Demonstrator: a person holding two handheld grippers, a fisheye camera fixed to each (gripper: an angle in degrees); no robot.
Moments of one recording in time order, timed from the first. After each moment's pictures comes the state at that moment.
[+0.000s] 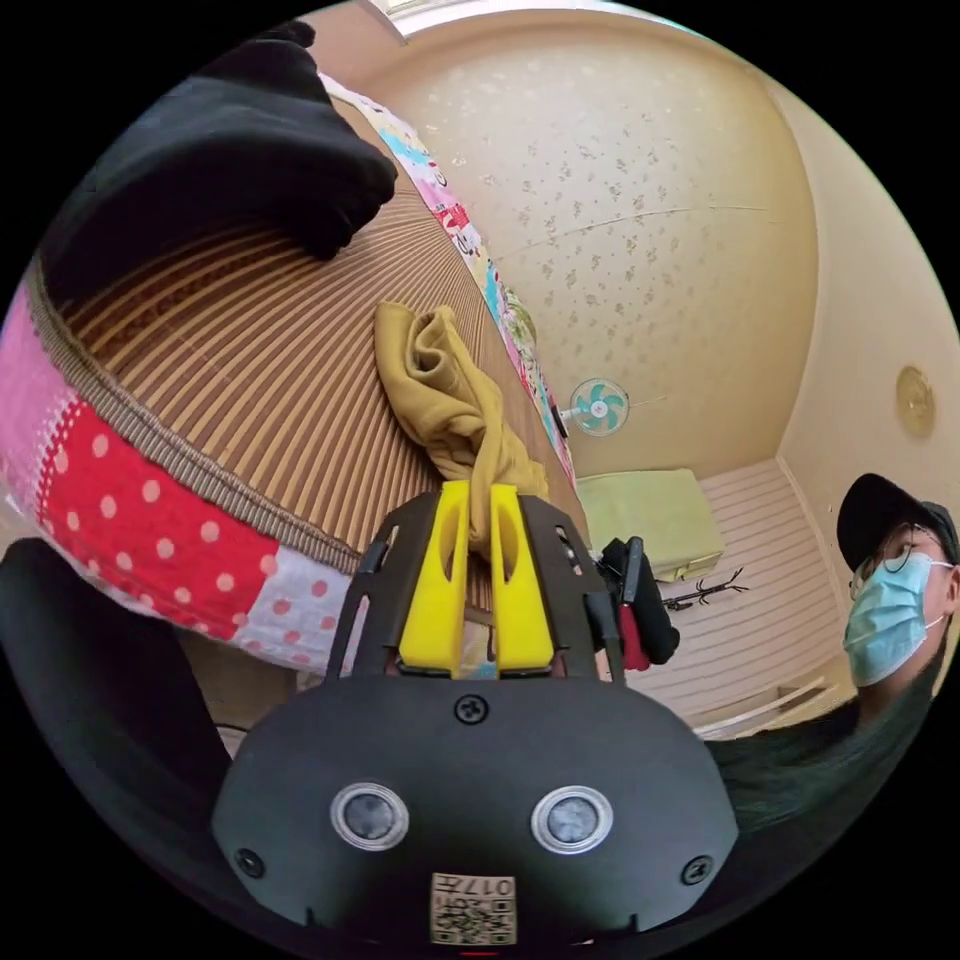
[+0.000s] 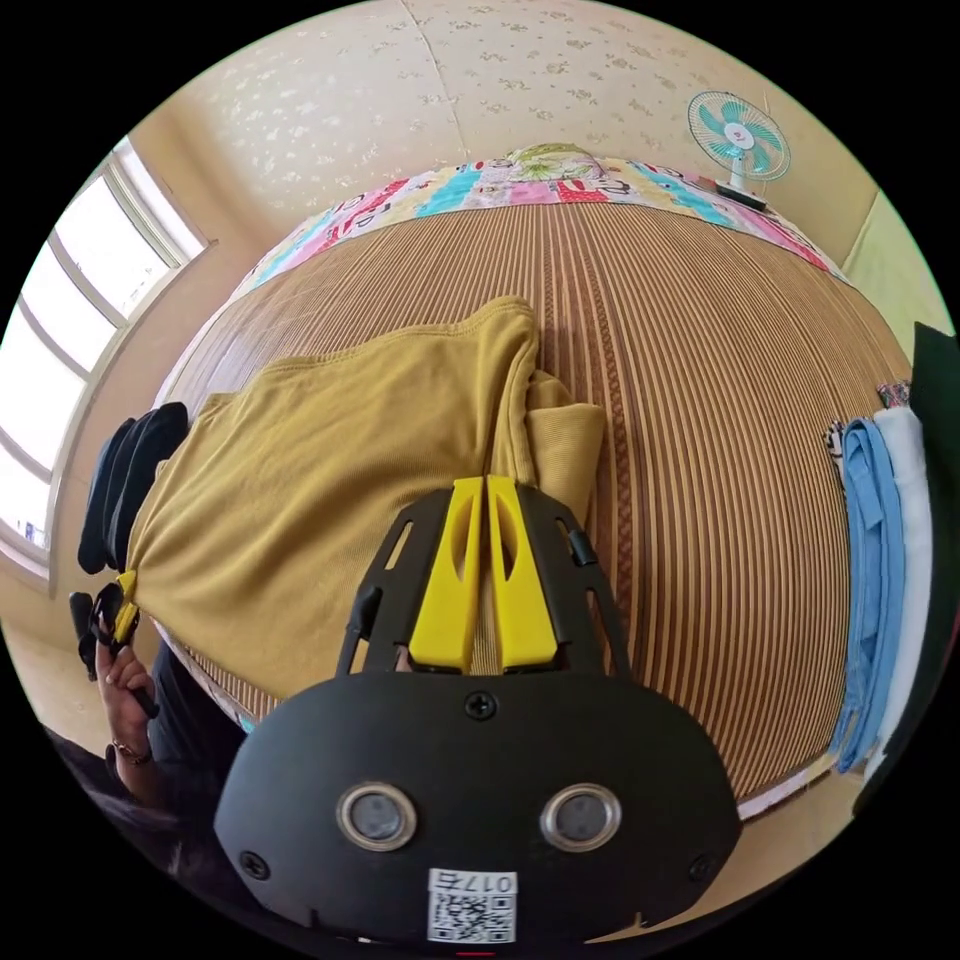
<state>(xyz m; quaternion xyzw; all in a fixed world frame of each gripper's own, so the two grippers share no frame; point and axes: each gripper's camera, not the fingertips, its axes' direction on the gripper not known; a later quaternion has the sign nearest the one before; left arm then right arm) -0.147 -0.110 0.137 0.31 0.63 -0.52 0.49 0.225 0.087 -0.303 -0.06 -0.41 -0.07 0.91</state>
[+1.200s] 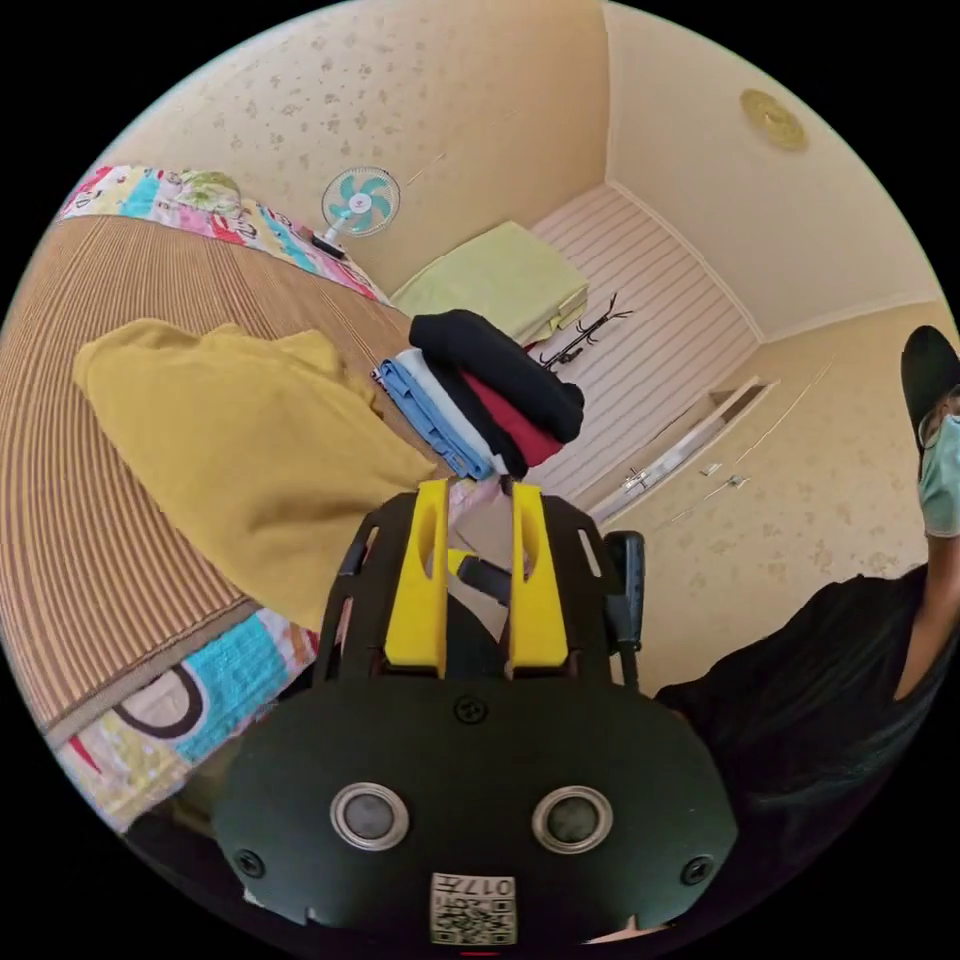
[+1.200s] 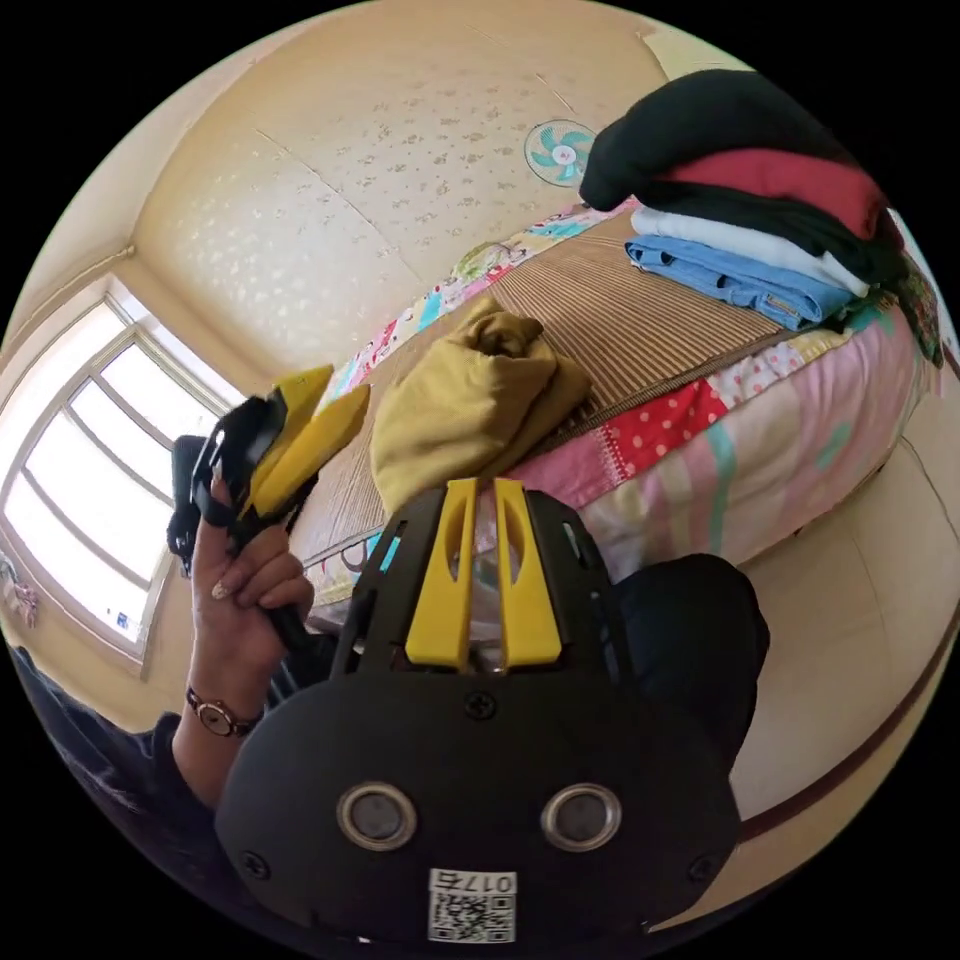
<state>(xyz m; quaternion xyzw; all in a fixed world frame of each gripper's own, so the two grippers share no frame) -0.015 -0.261 0.006 0.43 0.69 -0.12 0.58 0.383 0.206 -0.468 0.06 -0.52 0.15 0.84</state>
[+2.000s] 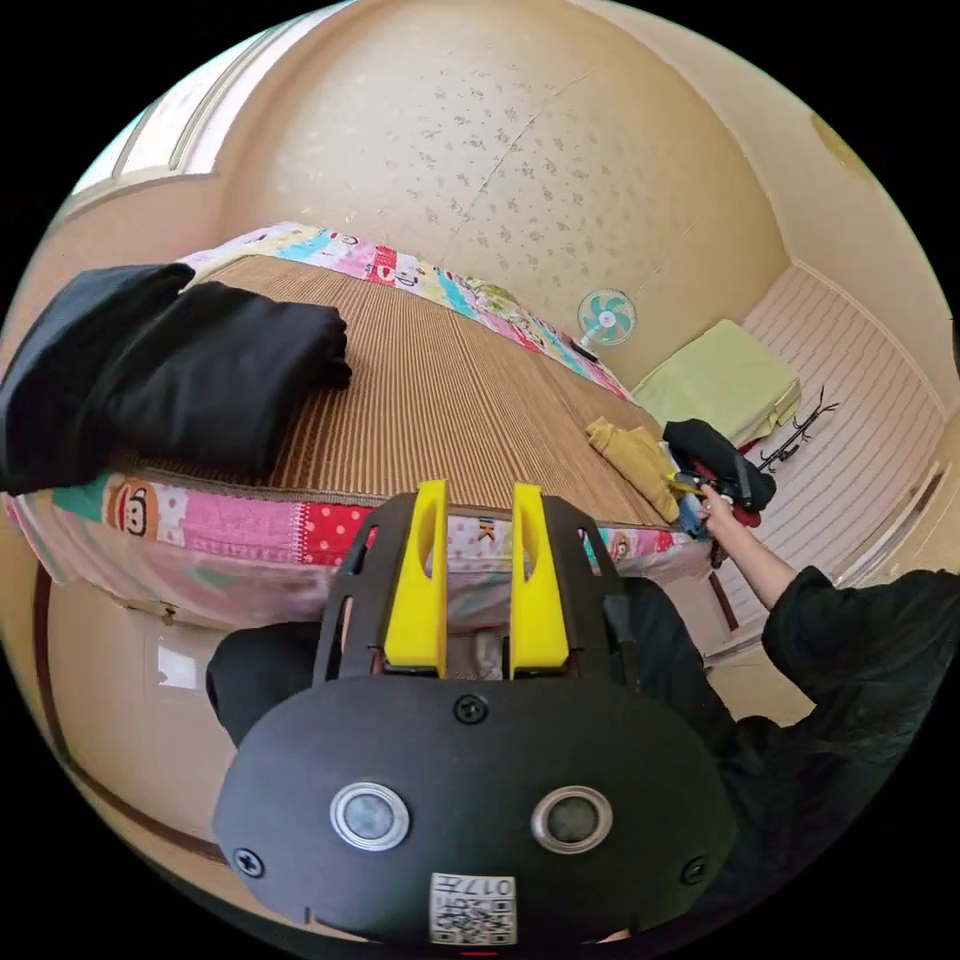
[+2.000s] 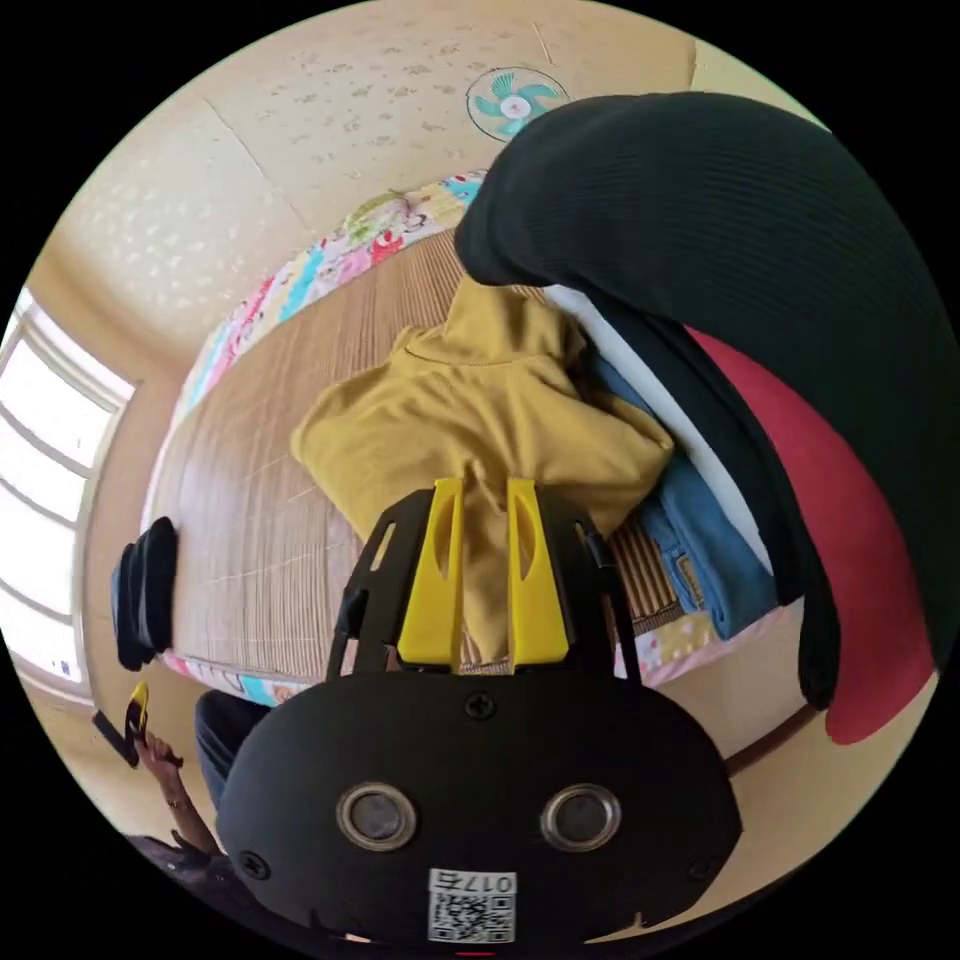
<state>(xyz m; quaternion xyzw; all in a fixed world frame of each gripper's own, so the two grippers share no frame) -0.095 -0.005 0.105 0.36 0.45 -0.40 0.71 0.424 -0.041 -0.351 -0.06 -0.40 0.09 0.91</state>
